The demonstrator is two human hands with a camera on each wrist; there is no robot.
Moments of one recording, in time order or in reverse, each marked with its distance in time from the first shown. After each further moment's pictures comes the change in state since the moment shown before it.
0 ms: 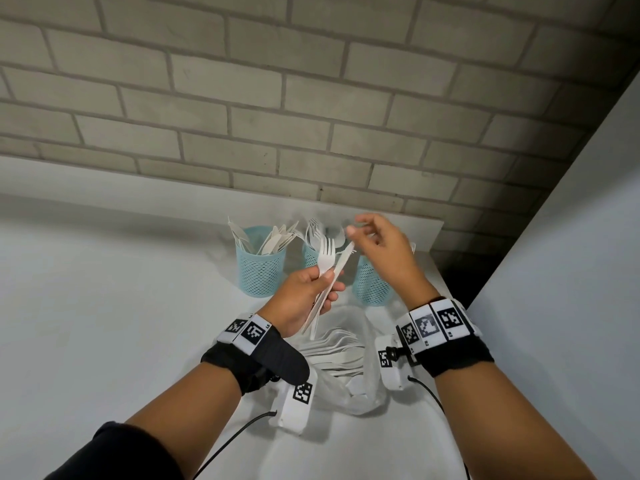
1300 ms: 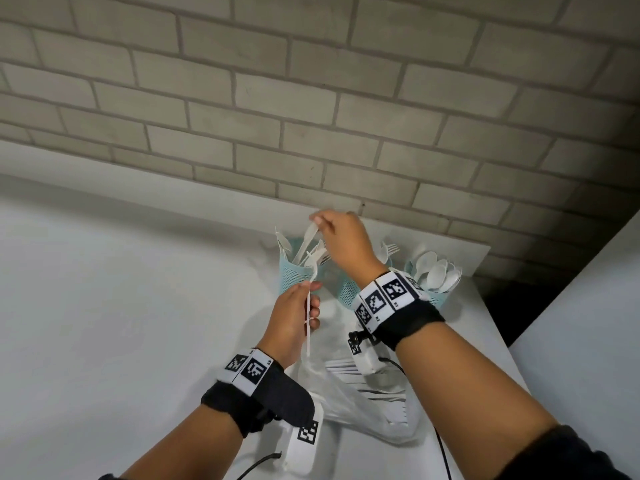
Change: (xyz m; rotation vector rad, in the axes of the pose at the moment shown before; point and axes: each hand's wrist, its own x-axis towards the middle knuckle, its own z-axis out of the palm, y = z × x) left_hand -0.027 0.002 -0.046 -0.170 0.379 0.090; right_hand 0.057 -0.041 0.114 -0.260 -0.141 -0.234
